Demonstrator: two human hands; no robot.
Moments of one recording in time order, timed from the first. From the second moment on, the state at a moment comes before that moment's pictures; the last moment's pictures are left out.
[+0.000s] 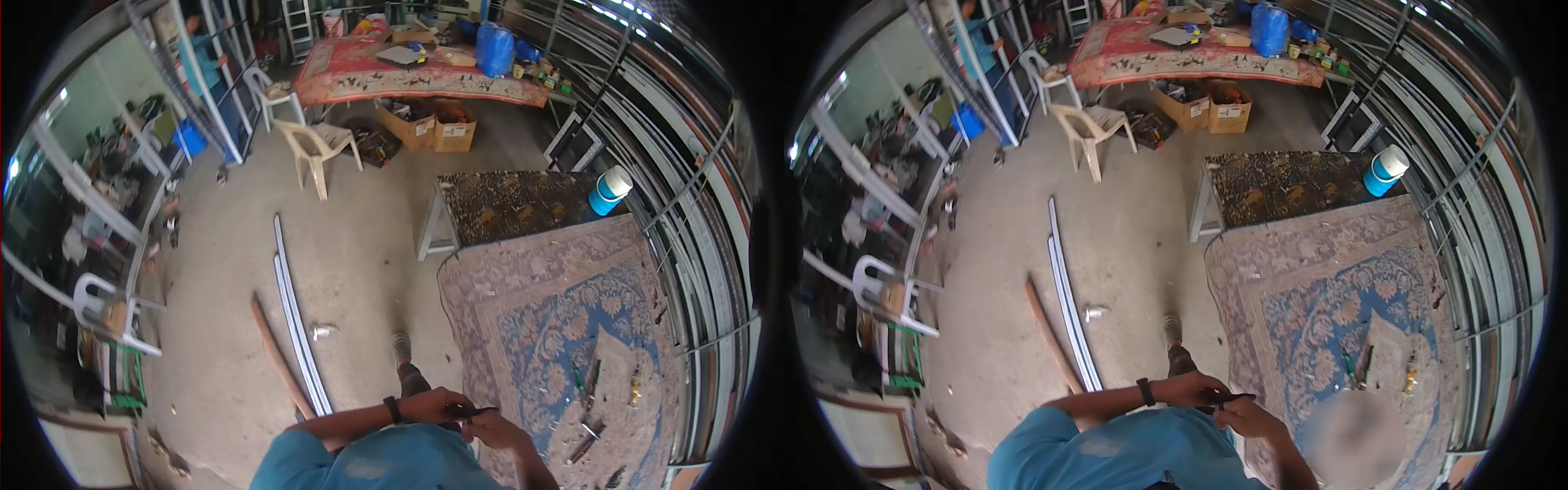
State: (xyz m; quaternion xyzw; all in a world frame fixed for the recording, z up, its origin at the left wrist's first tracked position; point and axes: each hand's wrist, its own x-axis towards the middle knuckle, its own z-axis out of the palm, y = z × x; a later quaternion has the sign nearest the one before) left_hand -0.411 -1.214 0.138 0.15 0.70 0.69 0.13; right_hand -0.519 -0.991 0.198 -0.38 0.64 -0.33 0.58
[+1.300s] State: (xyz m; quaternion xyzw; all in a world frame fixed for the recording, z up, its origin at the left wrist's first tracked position) left_hand -1.288 -2.146 0.144 -0.02 0.66 0.71 0.26; right_hand -1.326 -1.918 0.154 -0.05 0.73 -0.65 0.21
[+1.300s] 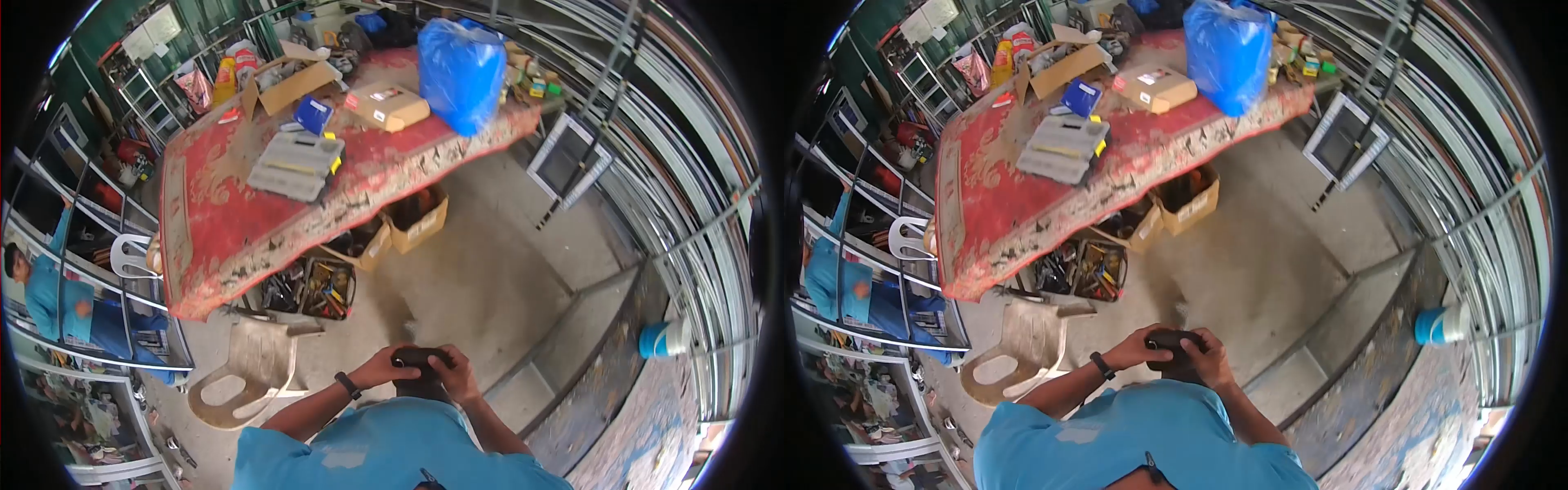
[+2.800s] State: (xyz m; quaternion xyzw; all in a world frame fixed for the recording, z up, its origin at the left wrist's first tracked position) left_hand -2.085 -2.494 0.102 -0.43 0.64 0.62 -0.15; right_hand -2.755 -2.791 0.126 -0.45 0.76 -0.44 -0.15
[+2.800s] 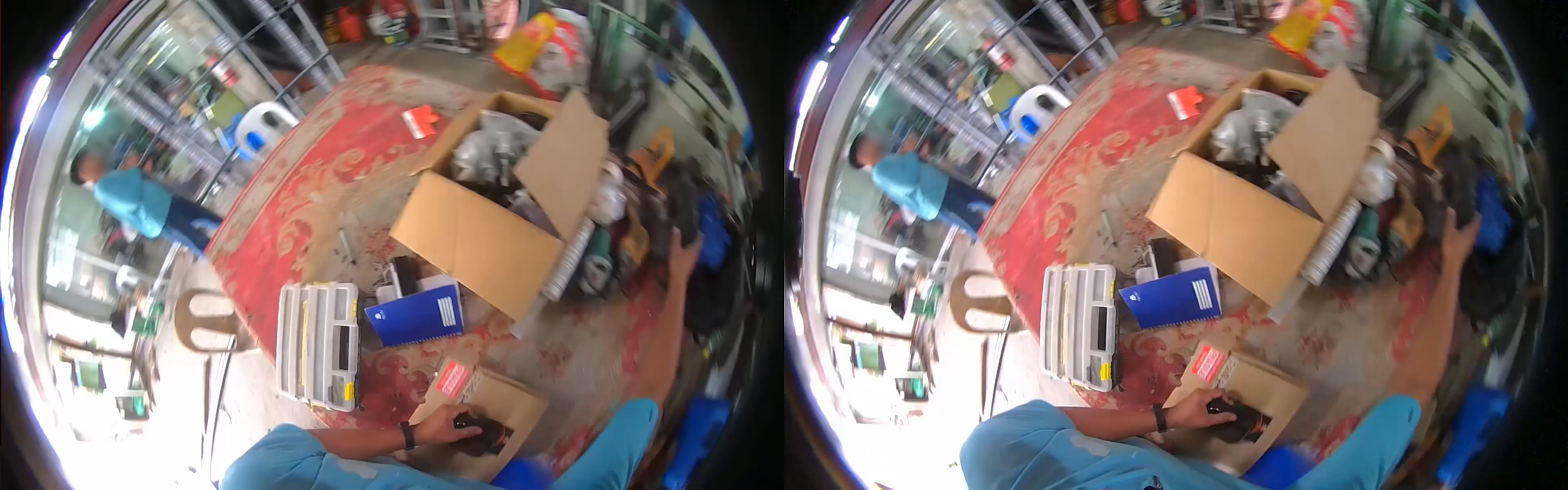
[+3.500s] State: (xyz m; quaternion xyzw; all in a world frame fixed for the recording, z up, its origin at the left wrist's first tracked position) left_hand -2.046 -2.518 0.112 -0.29 0.46 0.83 -0.13; right_hand -2.619 -2.627 0.166 -0.20 0.86 -0.35 -0.31
